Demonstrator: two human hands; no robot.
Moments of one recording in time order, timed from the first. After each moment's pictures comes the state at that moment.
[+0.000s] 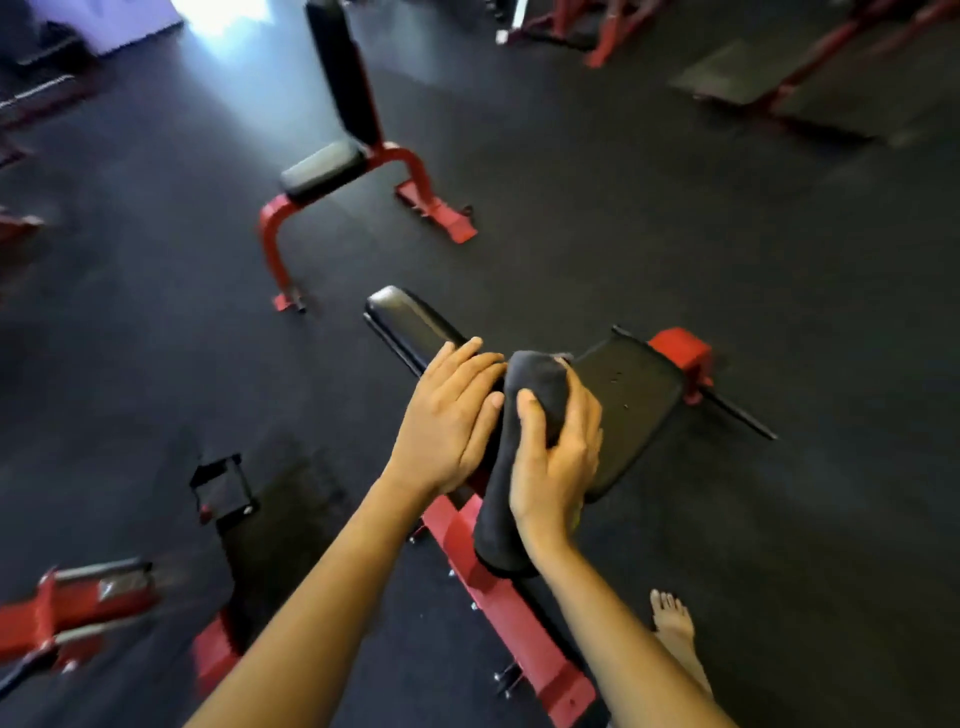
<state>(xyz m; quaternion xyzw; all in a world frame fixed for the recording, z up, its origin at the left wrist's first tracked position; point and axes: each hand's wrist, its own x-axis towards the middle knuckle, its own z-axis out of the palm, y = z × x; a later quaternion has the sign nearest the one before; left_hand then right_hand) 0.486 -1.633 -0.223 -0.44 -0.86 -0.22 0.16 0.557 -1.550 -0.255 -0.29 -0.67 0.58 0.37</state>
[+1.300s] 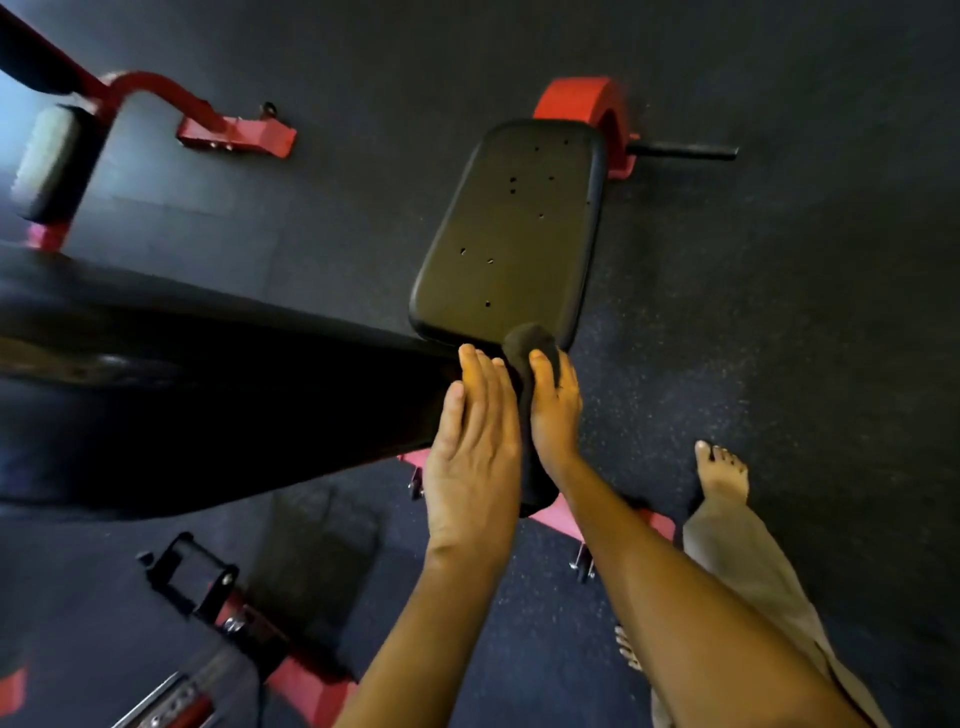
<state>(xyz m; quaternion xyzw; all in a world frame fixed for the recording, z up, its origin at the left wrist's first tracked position) 0.546 -1.595 -0.432 -0.43 -0.78 0.42 0.17 0.538 -1.528 -0.564 -0.52 -0.44 0.71 0.19</state>
